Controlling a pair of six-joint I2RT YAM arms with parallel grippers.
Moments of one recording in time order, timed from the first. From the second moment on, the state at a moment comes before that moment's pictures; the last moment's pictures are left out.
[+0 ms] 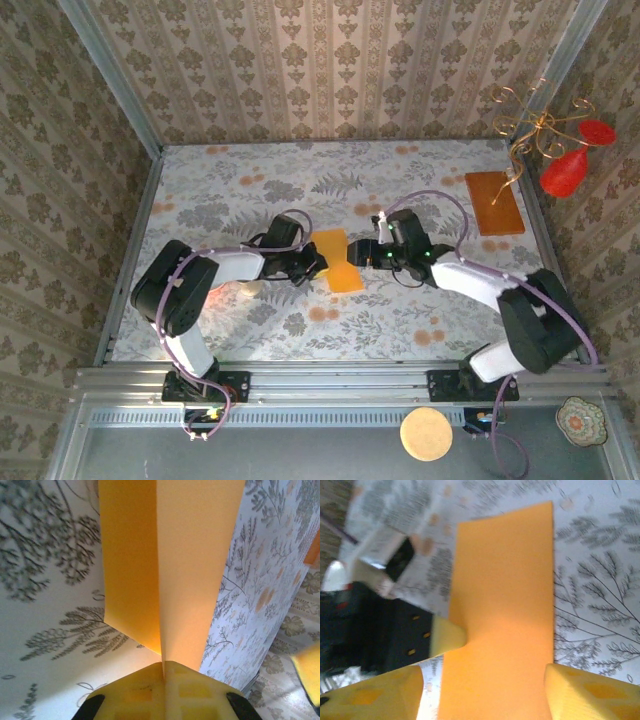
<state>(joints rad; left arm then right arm) -0.61 1.73 0.81 0.03 0.54 -1.11 0.49 1.43 0.72 0.02 -0.34 0.55</state>
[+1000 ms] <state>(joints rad) -0.53 1.73 0.86 -0.05 0.60 -1.10 0.81 1.63 0.57 0.39 -0.02 -0.13</state>
